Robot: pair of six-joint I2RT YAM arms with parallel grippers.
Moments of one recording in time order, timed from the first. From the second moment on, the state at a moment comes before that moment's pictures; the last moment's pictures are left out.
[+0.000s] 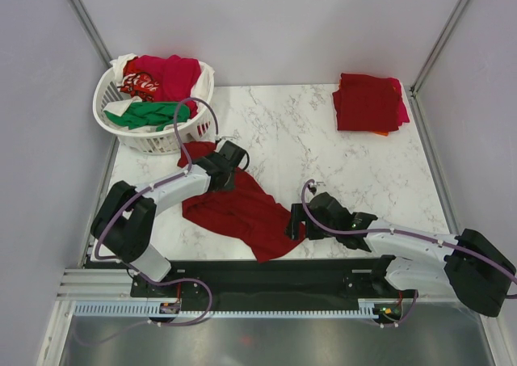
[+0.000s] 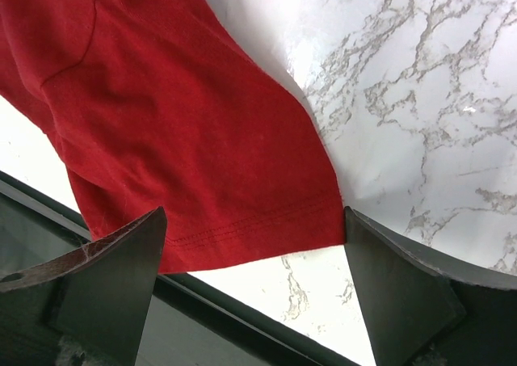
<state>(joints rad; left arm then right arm) -0.61 1.58 0.98 -0.47 -0.42 -0.45 0.88 1.13 0.42 -0.13 0.05 0.78</state>
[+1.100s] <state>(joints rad) -0.61 1.00 0.93 -0.65 -0.50 -0.47 0.85 1.12 0.41 -0.12 -0.03 0.77</state>
